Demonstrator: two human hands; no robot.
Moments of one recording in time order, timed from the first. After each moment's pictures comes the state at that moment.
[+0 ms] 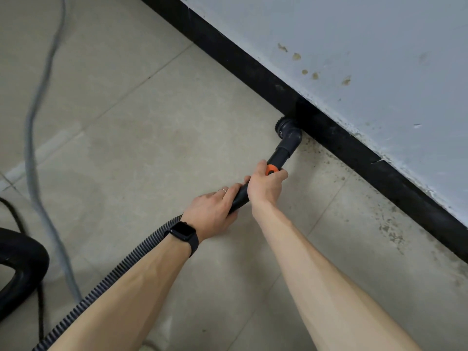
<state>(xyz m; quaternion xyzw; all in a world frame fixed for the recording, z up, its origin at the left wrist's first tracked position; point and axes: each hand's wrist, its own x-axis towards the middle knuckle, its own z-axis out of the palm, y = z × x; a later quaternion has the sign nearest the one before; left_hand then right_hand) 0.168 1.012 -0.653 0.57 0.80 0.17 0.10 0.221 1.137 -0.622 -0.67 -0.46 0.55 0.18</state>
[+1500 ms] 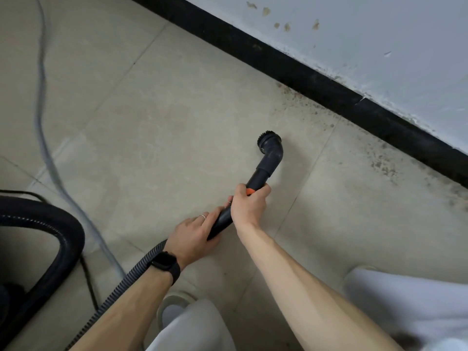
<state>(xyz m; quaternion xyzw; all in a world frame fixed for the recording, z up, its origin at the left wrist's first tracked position) 0.219 0.877 -0.642 0.60 0.78 0.13 0.13 0.290 1.009 -0.619 -0.70 -0.38 0.57 0.21</state>
